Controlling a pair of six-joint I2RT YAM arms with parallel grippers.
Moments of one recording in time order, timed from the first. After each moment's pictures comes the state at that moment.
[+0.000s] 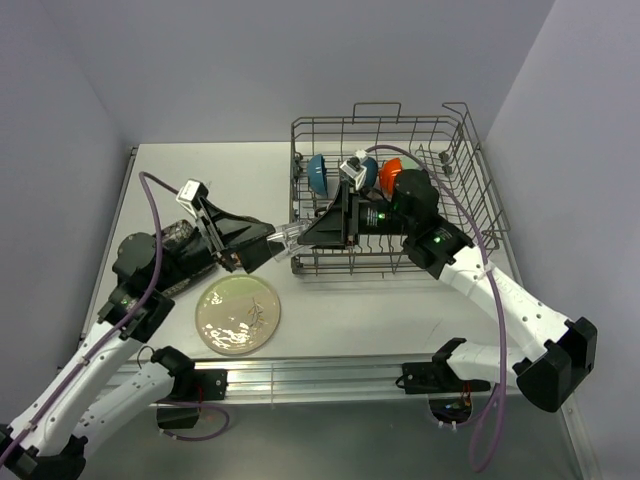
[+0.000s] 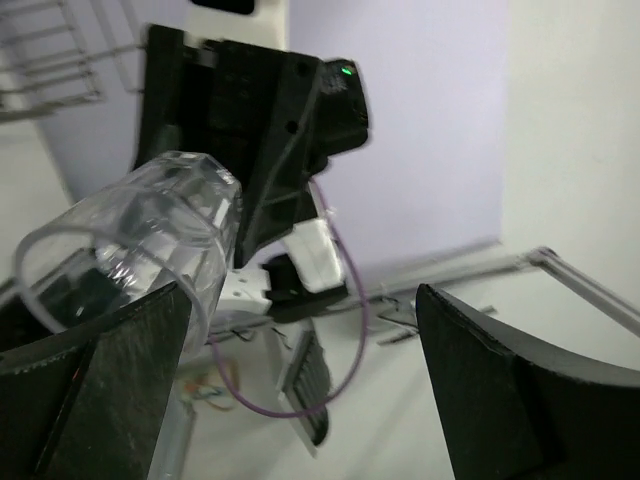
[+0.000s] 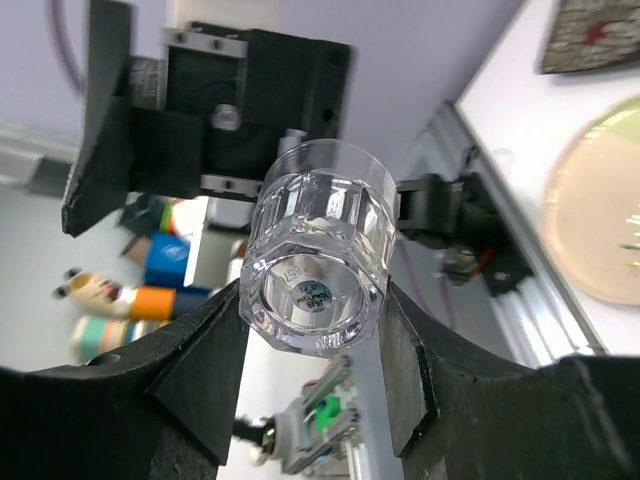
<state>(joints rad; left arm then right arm) -0.58 0.70 0.78 0.19 0.54 -1.58 0.63 1.16 1.07 0.02 -0.85 1.11</state>
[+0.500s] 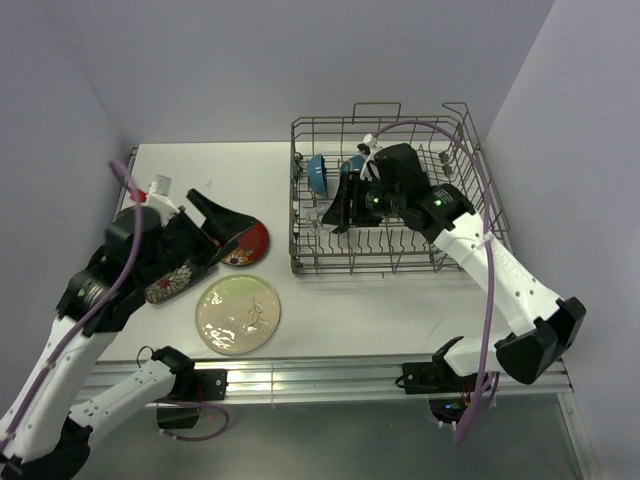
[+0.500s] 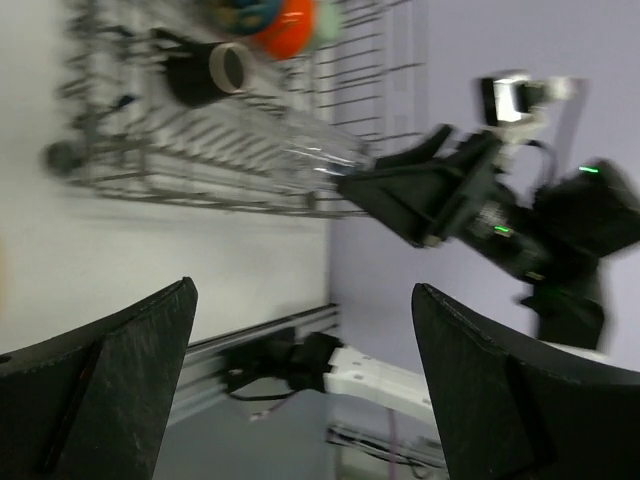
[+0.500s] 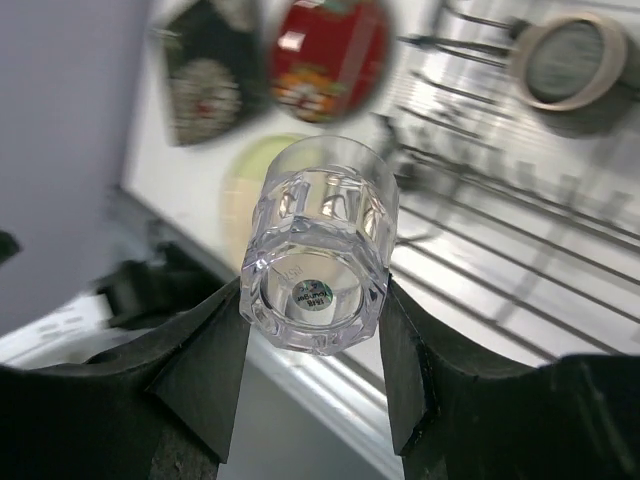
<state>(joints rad) -0.54 0.76 1.20 -0.72 0.10 -1.17 0.58 1.31 1.43 -0.72 -0.29 0.59</state>
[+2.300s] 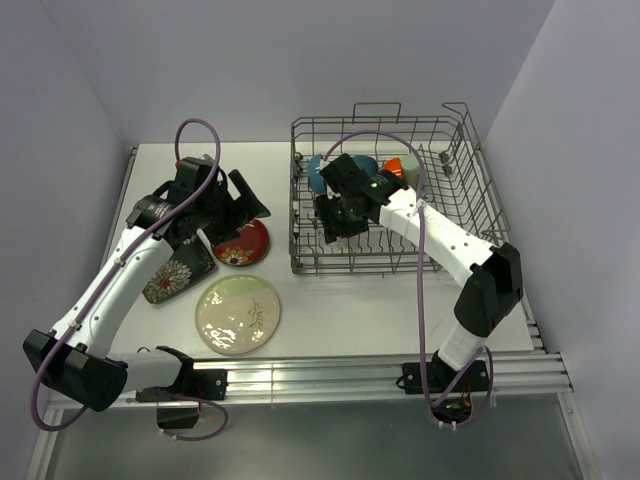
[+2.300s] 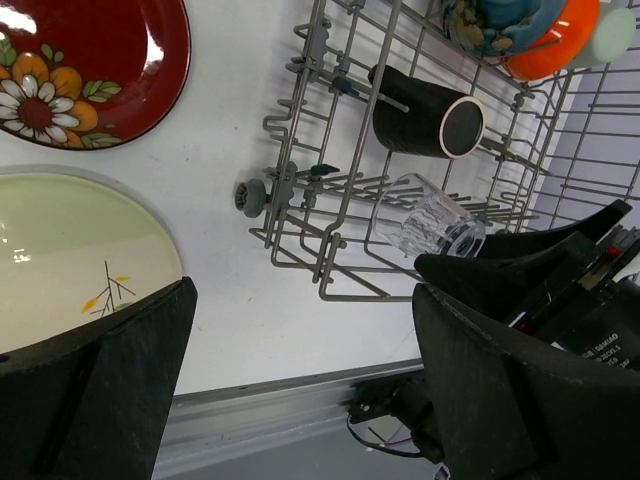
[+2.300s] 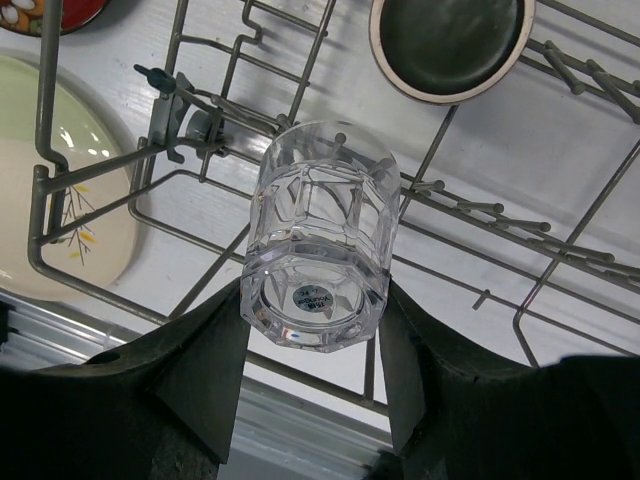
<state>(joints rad) -0.43 1.26 1.34 -0.87 0.06 -0.93 0.68 1.67 1.58 -0.99 0.05 0.33</state>
